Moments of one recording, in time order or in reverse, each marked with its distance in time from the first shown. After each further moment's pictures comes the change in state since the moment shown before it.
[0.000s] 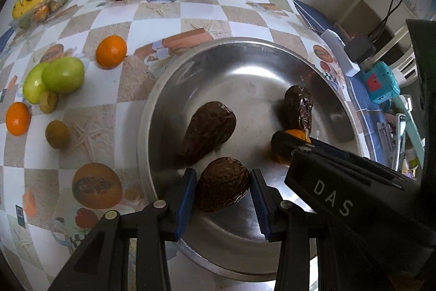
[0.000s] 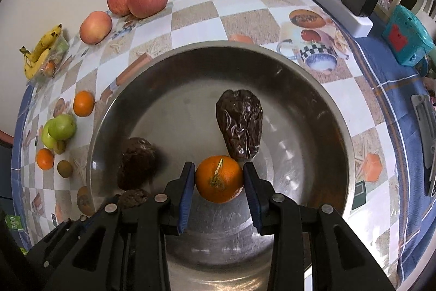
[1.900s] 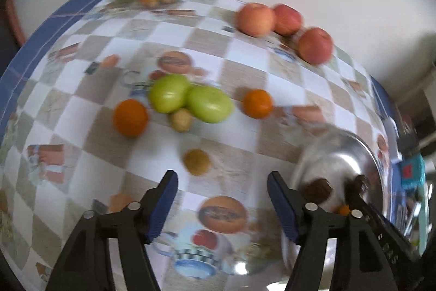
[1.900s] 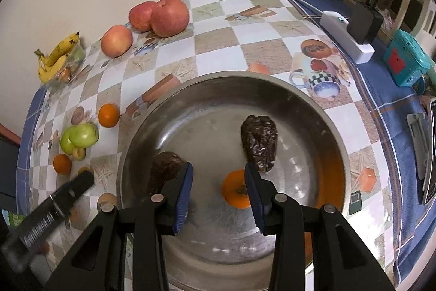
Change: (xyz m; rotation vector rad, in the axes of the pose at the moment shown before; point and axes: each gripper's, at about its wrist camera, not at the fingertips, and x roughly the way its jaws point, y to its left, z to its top) left arm -0.059 0.112 0.019 -0.366 -0.132 0.201; right arm -0.027 0.026 0.003 -0.046 -0.081 0.025
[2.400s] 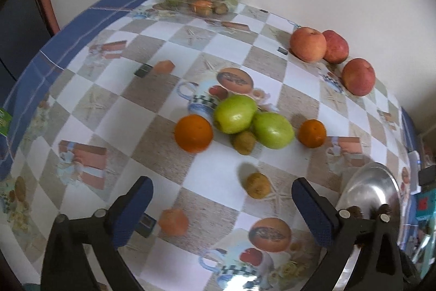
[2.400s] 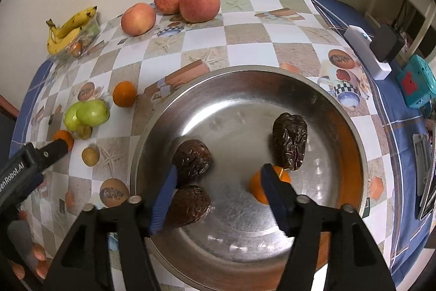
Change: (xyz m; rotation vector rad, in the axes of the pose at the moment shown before) left arm -0.004 0.039 0.010 -0.094 -0.062 0.140; right arm 0.008 0.033 -0.007 -0.118 0.020 -0.029
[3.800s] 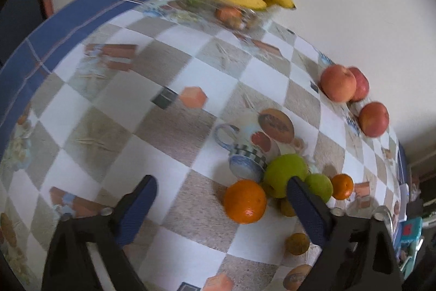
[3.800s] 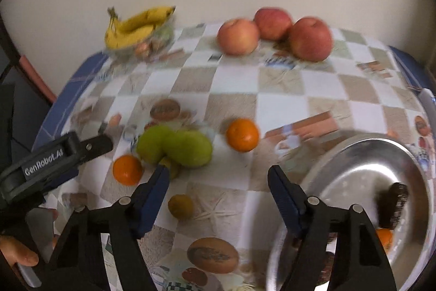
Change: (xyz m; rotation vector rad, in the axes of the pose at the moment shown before) left arm 0.044 0.070 0.056 -0.085 0.021 -0.145; right arm 0.030 0.127 0.027 -0.194 -0.106 0.204
